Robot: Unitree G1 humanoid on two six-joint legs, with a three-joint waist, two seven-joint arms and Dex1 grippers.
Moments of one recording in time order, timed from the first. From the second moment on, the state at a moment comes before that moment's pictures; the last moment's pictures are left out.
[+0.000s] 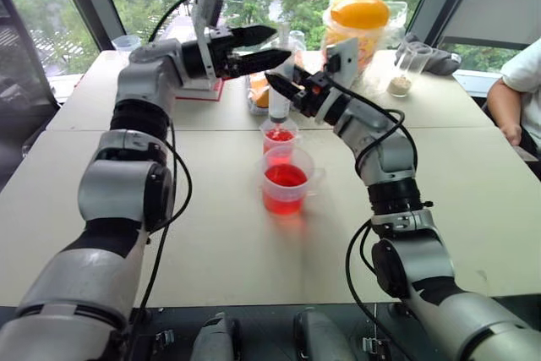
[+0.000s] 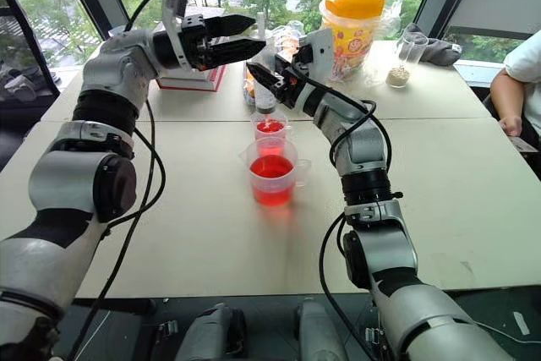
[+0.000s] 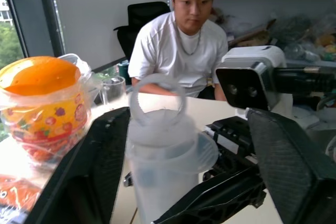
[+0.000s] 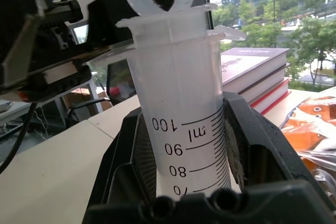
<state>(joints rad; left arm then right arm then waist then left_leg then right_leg) -1.44 0.39 0.14 1.04 -0.27 0.20 -1.30 -0.97 -0.17 -0.06 0.35 0.30 0.31 0.67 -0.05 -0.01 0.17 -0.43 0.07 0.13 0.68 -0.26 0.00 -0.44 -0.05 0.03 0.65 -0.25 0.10</state>
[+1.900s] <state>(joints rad) -0.71 0.49 0.02 0.04 -0.52 0.65 -1.13 -0.97 -0.79 0.09 0.43 0.34 1.38 0.61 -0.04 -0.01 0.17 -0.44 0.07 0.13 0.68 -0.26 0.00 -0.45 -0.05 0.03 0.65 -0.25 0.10</state>
